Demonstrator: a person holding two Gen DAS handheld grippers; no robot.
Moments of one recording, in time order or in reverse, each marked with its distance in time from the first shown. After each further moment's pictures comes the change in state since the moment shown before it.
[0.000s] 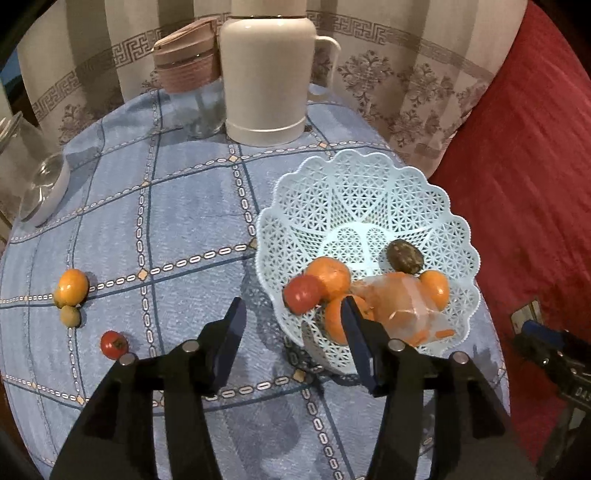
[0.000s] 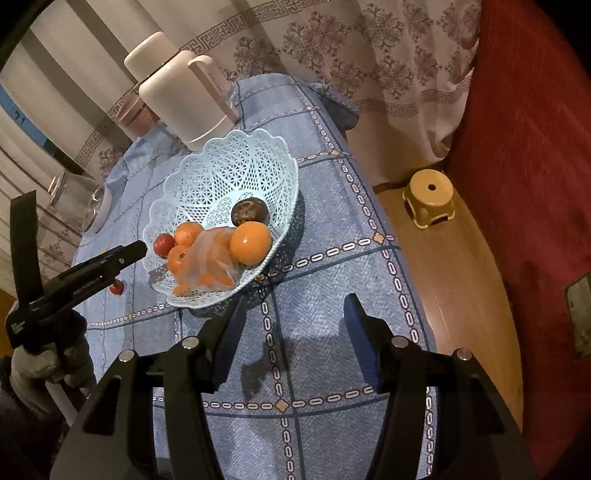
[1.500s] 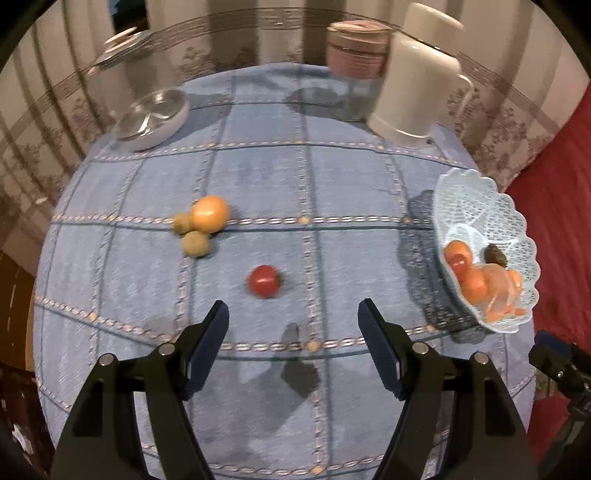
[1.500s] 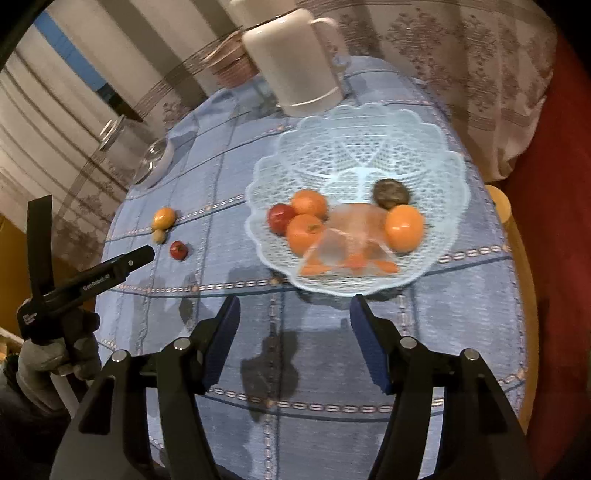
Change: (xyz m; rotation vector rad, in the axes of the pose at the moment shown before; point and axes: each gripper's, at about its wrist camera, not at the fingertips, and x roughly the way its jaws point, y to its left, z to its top) left arm -0.055 0.127 -0.060 -0.241 0.012 0.162; right arm 0.025 0.113 -0.016 -0.179 0.064 0.141
